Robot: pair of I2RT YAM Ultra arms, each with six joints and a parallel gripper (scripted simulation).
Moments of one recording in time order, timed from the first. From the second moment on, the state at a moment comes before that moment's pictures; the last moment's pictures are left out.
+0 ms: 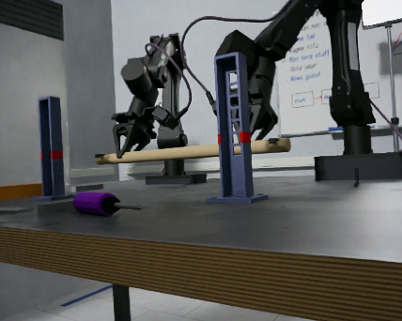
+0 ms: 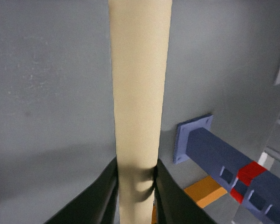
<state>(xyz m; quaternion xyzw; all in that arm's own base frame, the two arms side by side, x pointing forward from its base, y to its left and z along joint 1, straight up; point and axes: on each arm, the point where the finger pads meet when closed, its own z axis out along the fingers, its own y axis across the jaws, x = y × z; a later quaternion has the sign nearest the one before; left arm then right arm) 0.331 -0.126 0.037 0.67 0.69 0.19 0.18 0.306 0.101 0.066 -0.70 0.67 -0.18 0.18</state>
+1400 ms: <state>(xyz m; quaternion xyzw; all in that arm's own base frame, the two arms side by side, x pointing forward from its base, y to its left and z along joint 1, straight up) 0.406 -0.137 0.038 0.67 0.70 0.19 0.18 0.382 0.091 0.068 -0.70 0.67 -0.18 0.18</state>
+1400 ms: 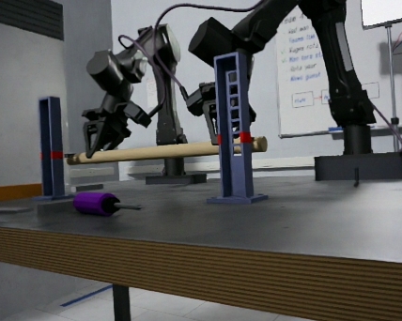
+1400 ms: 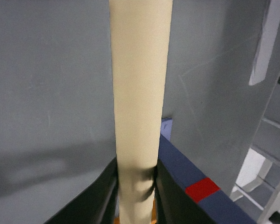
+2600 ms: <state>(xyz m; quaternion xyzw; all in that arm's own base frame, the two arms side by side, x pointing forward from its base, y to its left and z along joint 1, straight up) 0.435 -0.136 0.038 0.67 0.70 0.19 0.18 0.411 0.093 0.069 -0.70 0.67 -0.18 0.18</state>
